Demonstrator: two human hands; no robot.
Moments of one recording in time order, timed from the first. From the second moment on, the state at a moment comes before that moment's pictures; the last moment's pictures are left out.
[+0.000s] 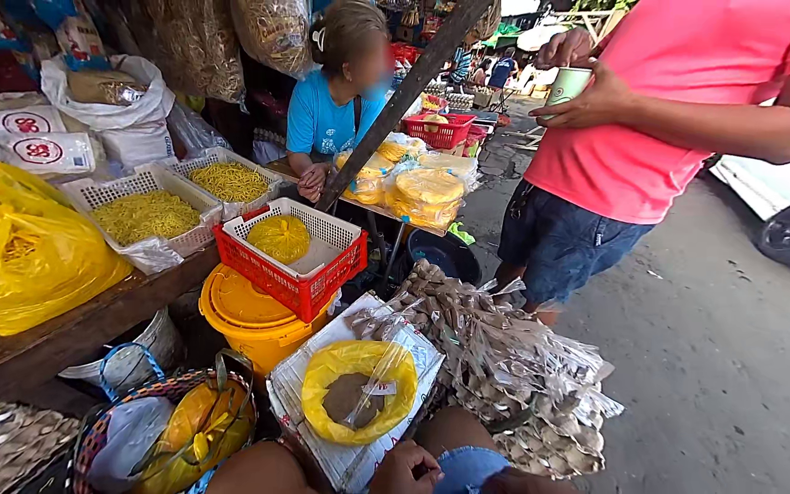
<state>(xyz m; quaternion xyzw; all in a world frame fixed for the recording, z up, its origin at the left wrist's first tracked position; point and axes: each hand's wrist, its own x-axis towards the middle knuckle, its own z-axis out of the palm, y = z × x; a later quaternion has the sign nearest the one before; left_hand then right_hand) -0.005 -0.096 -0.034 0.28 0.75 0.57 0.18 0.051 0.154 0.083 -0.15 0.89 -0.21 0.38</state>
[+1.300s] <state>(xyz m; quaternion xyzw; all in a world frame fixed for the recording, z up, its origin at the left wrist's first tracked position) -0.075 -0.121 -0.016 0.00 0.85 0.51 0.14 -0.038 0.059 -0.066 0.05 0.52 -0.81 0.26</state>
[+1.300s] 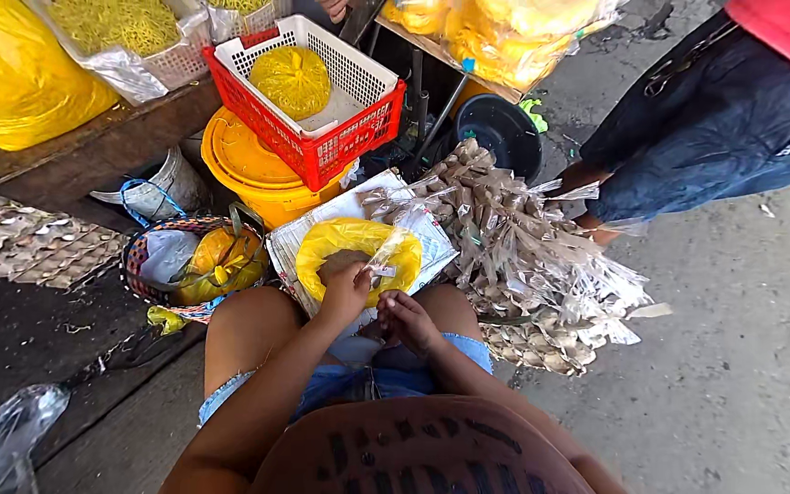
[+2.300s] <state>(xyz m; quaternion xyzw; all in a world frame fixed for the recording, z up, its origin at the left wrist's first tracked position) -0.055 -0.135 -0.018 0.09 0.93 0.14 0.32 -0.113 0.071 -0.052 -0.02 0.97 -0.20 0.12</state>
